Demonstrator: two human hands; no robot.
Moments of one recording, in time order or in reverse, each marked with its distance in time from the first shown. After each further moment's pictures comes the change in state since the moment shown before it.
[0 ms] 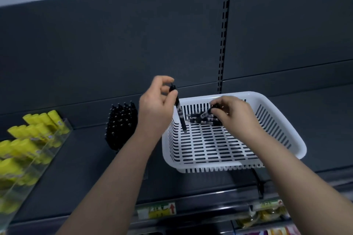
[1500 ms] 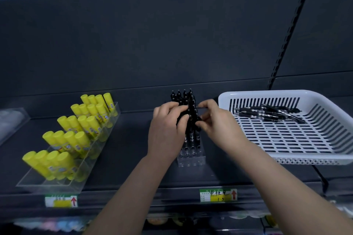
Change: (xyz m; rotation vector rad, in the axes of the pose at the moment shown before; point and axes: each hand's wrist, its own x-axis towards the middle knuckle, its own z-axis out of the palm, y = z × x) left_hand -0.069 -0.093 -0.120 0.342 0.024 0.040; right_hand -0.031 -0.132 0.143 -0.033 -0.165 -0.162
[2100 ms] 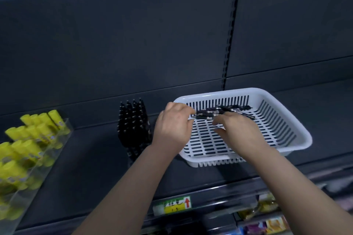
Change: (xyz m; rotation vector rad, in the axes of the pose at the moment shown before) left_hand 0.037 0.092 0.092 0.111 -0.363 0.213; right_hand -0.044 0.111 -0.103 -0.581 -0.003 0.106
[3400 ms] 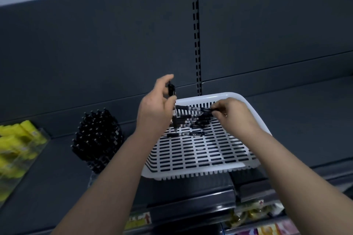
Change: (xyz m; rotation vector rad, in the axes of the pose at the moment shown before) left_hand 0.068 0.061 0.019 -0.338 0.245 -0.114; right_hand 0.041 0.110 -0.006 0.471 0.028 0.211
